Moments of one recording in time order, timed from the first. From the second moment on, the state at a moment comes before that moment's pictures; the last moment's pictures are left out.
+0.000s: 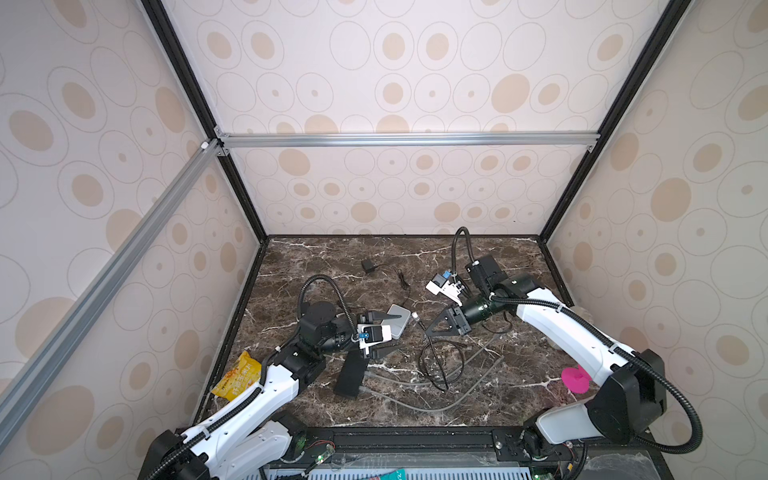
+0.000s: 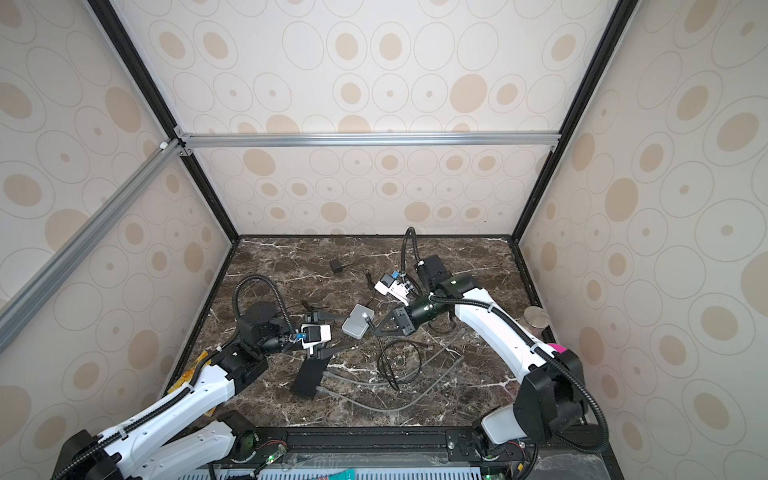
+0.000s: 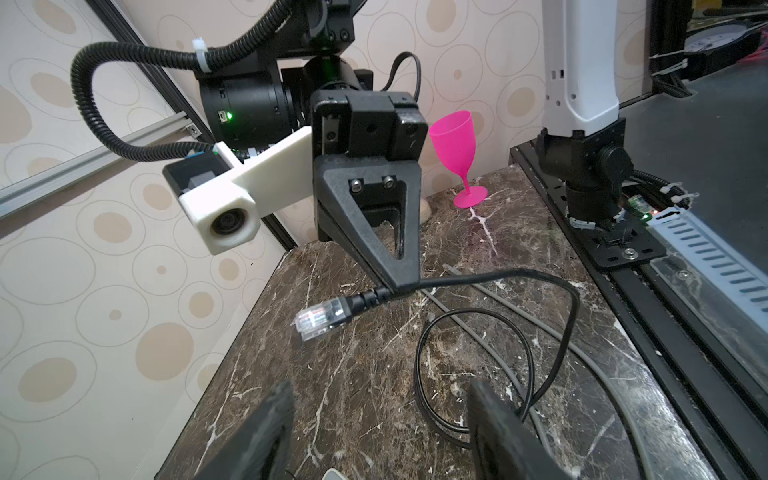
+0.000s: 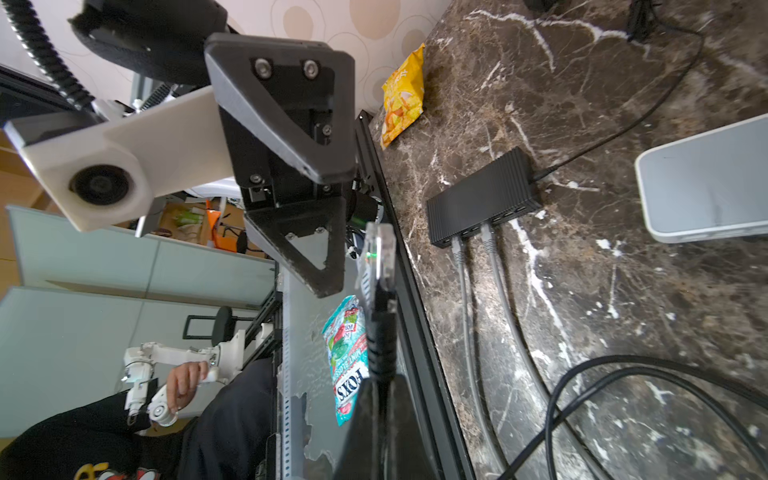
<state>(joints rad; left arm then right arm) -0.56 0.94 0.55 0.21 0.79 0.62 0.47 1.44 1.26 -0.97 -1.04 -0.13</state>
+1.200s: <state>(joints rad) -0.75 1.02 0.66 0.01 0.49 1.51 0.61 1.51 1.44 -1.35 -0.72 -0.34</state>
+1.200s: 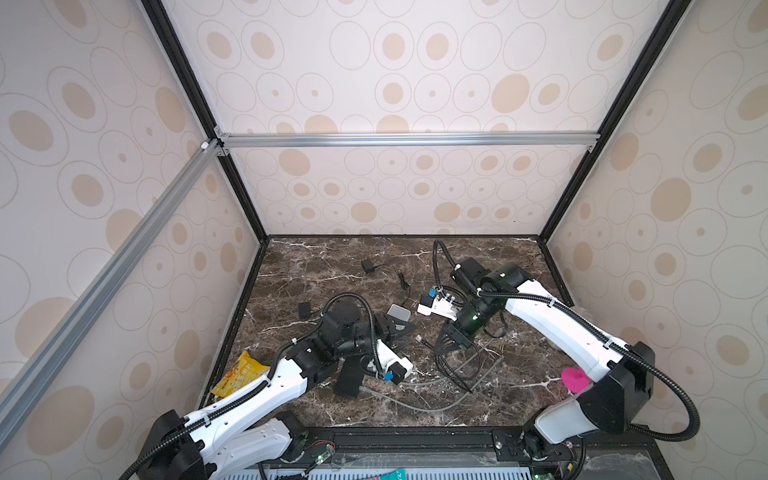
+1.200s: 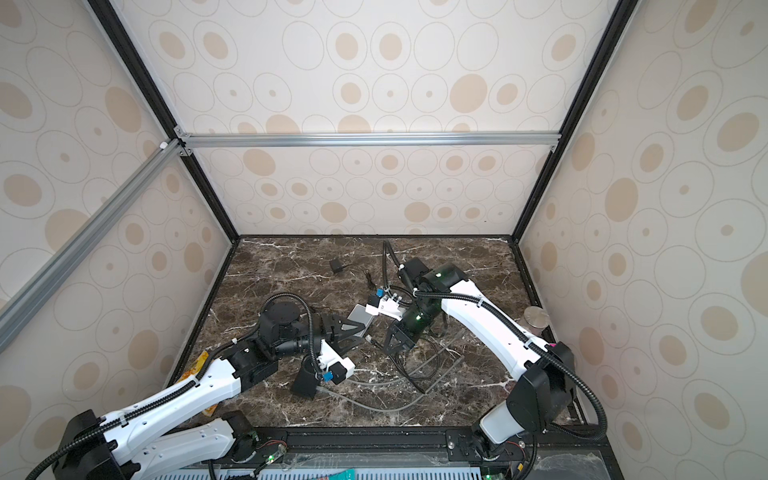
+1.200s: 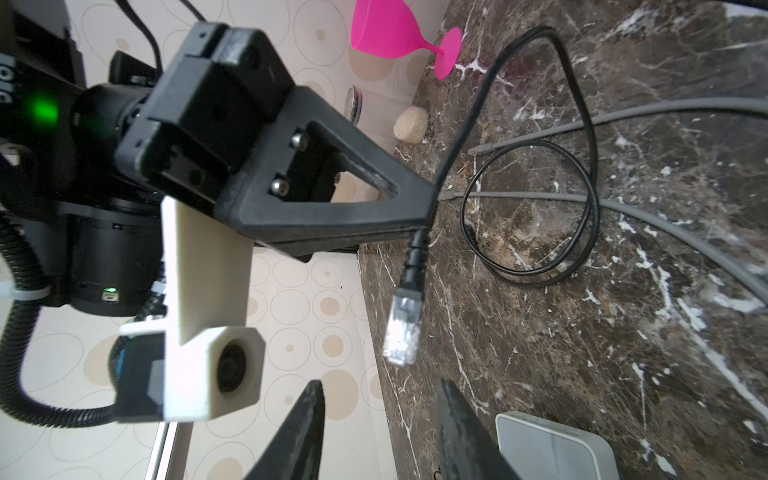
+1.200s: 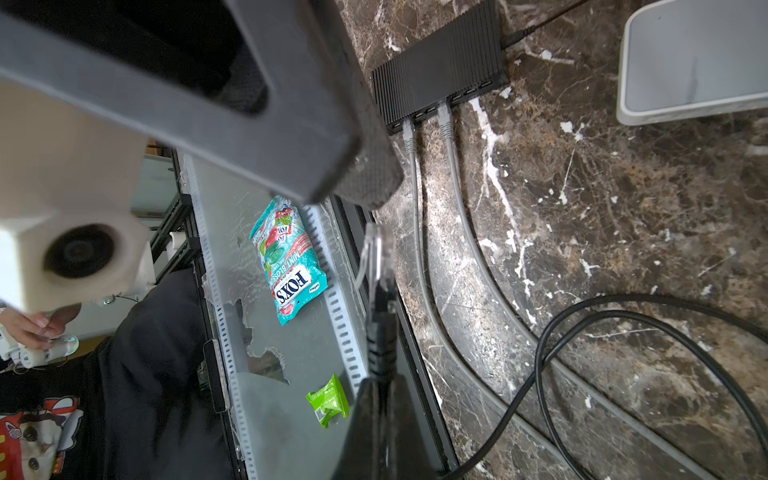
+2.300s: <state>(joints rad) -0.78 1.06 0.75 -0.16 0.47 1.55 0.66 1.54 1.46 -1.31 -0.66 -0.29</state>
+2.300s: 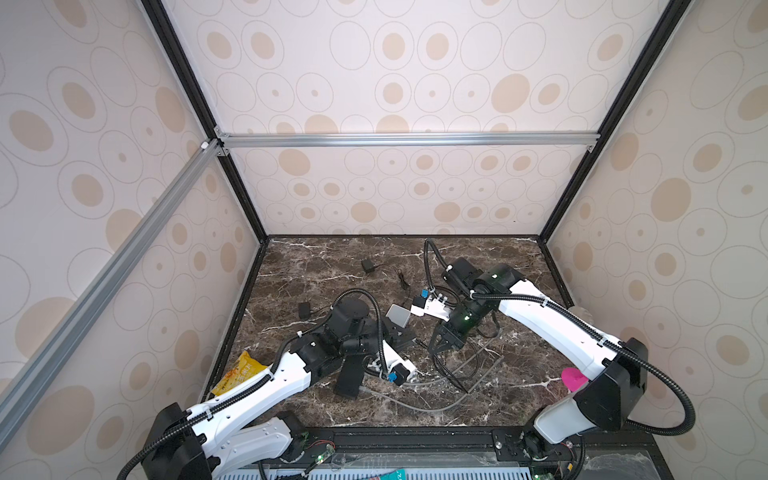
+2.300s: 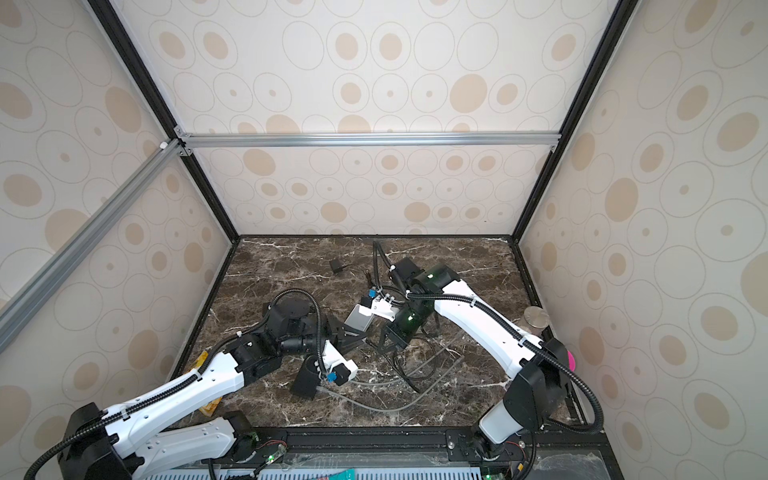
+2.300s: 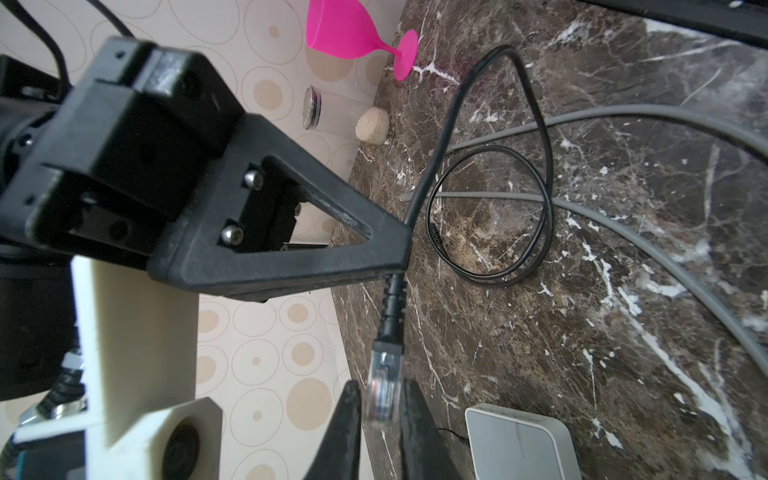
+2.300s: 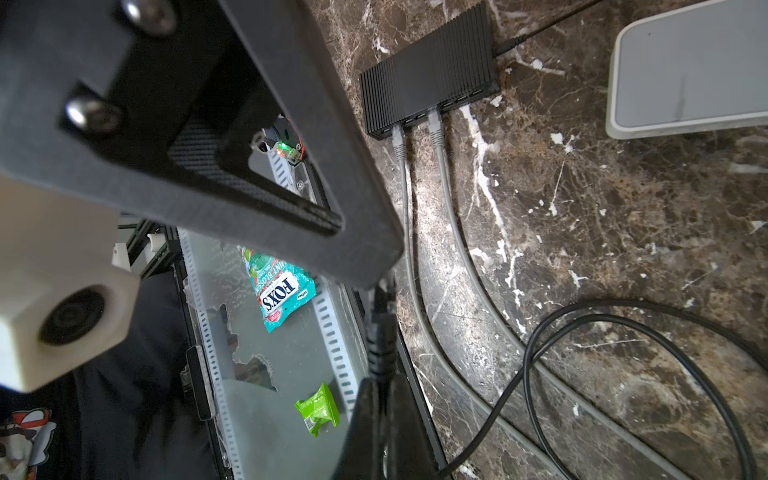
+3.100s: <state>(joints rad) -0.78 1.09 0.78 -0.20 0.46 1.56 0.68 1.54 1.48 -1.33 -0.65 -0.29</state>
